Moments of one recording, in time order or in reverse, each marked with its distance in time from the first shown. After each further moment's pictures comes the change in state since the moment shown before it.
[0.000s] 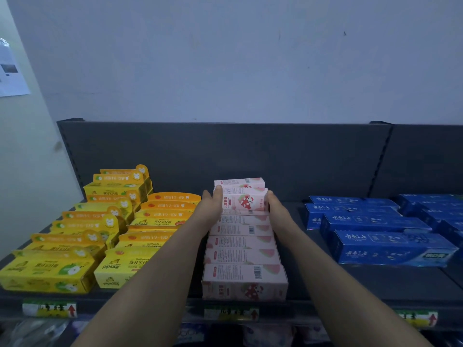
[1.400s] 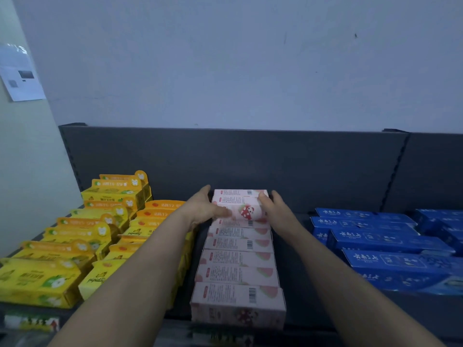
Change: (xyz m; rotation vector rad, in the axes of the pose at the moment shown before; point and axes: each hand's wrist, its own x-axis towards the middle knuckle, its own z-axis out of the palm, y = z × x) left_hand 0.010 0.023 -0.026 0.095 -0.162 0.086; right_hand -0.015 -0.048 0.002 -0.341 -0.034 -0.166
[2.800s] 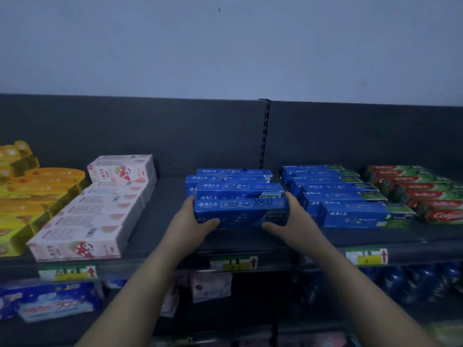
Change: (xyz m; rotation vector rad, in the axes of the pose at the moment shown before) left_hand -0.130 0.040 0.275 0.093 0.136 0.243; right_hand -0.187 0.115 -0.274 -0.457 0.146 -0.047
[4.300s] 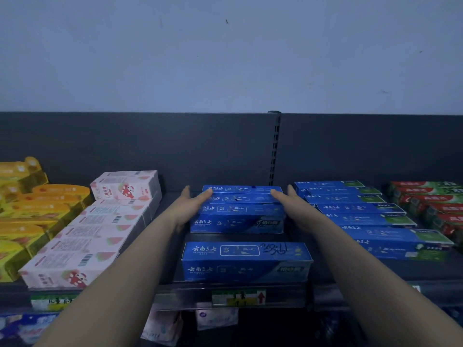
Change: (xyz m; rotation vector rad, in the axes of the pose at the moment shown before) left_hand 0.119 -0.009 -0.018 -0.331 -0.125 -0.246; right_hand 0.135 0.011 0.003 0.441 -0.182 0.265
